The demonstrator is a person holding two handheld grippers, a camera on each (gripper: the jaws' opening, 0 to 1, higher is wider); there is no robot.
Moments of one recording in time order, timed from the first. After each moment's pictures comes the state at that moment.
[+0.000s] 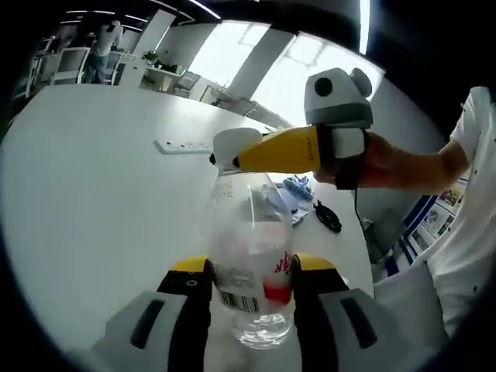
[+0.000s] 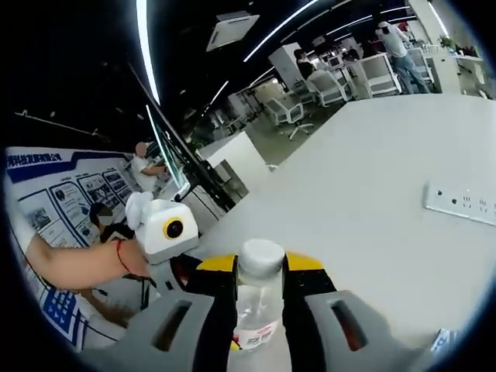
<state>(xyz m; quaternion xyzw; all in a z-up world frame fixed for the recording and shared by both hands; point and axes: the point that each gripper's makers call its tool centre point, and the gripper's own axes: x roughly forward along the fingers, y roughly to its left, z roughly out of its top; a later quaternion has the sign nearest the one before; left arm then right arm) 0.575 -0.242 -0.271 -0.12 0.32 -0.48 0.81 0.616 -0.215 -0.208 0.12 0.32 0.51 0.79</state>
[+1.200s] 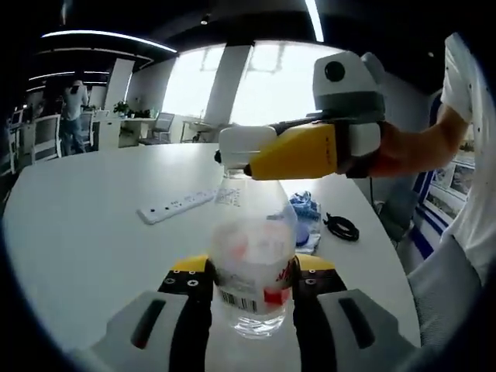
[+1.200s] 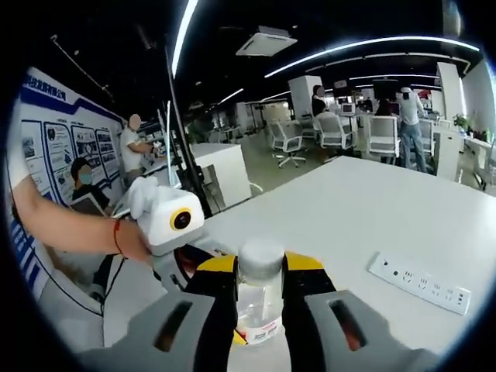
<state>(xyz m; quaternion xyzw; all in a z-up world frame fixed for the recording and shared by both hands) 0.624 -0.291 -0.234 -0.02 0.20 -0.52 0.83 0.635 -0.260 -0.156 -0.02 0.19 0.50 0.84</state>
